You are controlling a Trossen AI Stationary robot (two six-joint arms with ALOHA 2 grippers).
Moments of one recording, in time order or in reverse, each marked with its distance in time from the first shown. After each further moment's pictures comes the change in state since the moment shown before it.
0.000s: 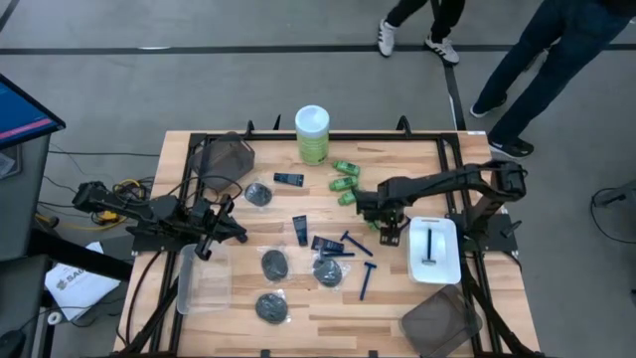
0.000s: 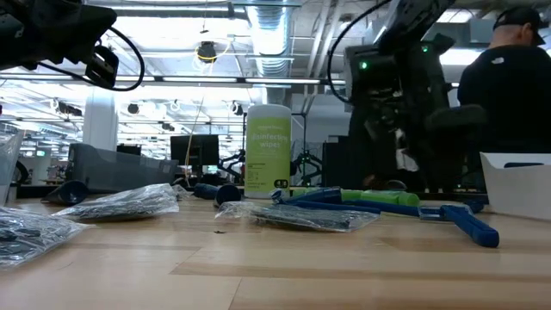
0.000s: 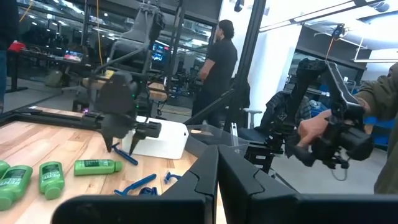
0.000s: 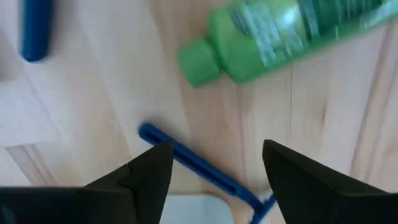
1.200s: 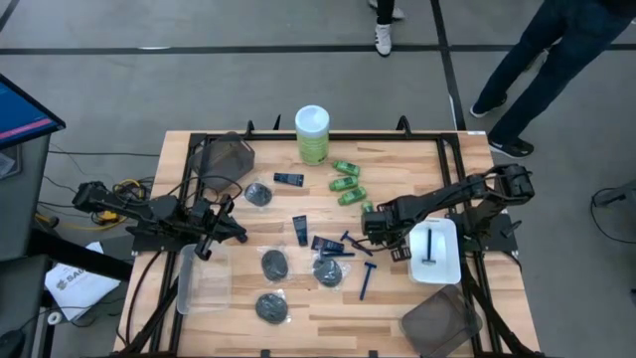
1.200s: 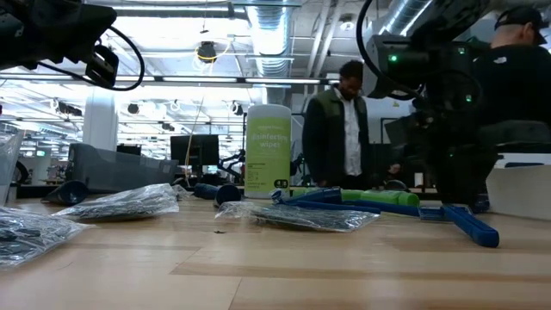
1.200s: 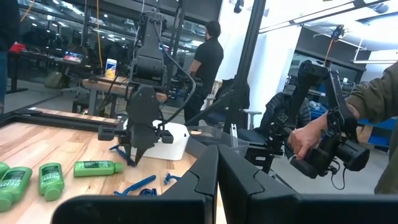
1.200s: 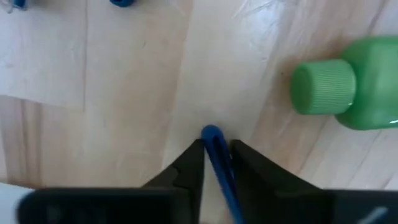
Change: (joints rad) left arm 0.000 0.000 0.000 0.005 0.000 0.000; right arm 0.107 -0.004 -0.170 0.210 0.039 -0.249
